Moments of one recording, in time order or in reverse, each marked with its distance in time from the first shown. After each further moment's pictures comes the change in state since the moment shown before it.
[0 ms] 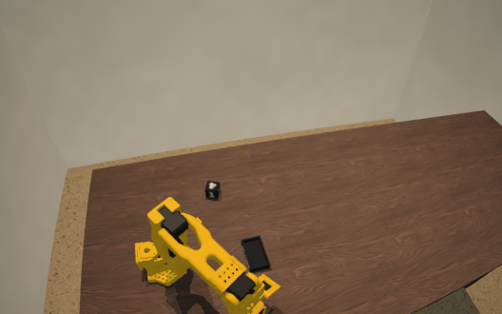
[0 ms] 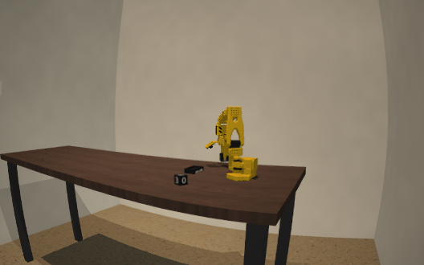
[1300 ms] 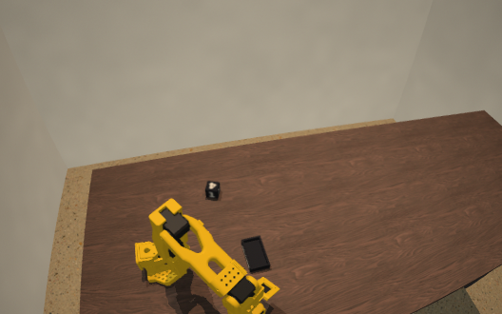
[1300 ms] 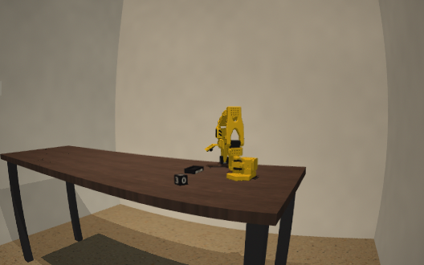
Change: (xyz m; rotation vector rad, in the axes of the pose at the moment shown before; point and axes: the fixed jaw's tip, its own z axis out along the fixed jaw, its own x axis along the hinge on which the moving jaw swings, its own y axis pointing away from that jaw) arm 0.000 0.000 0.013 0.000 0.000 0.000
